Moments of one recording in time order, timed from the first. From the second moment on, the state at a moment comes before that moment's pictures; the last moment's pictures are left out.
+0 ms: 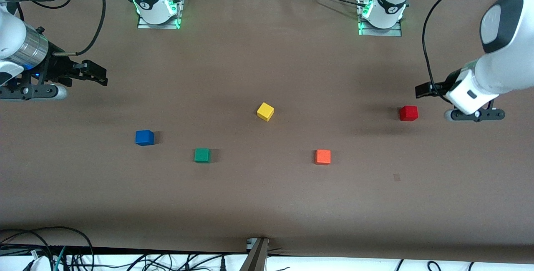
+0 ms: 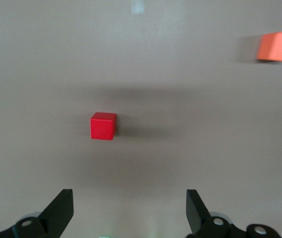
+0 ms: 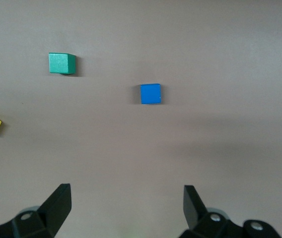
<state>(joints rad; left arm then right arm) 0.05 0.22 -0.09 -1.67 0.00 1.61 -0.10 0.20 0.12 -0.09 -1.50 0.02 1.54 0.08</state>
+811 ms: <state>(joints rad) 0.15 0.44 -0.08 -1.89 0.10 2.16 0.05 0.20 0.13 -0.09 -1.50 0.02 1.54 0.08</state>
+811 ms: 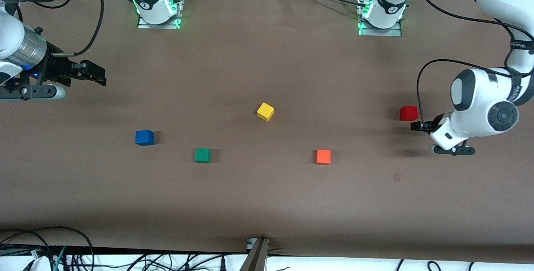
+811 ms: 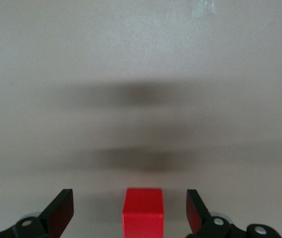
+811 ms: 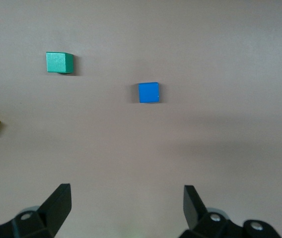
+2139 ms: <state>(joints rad) 0.20 0.45 -0.09 -2.14 0.00 2.32 0.15 0.20 0.13 -0.10 -1.50 0.02 1.54 0.08</state>
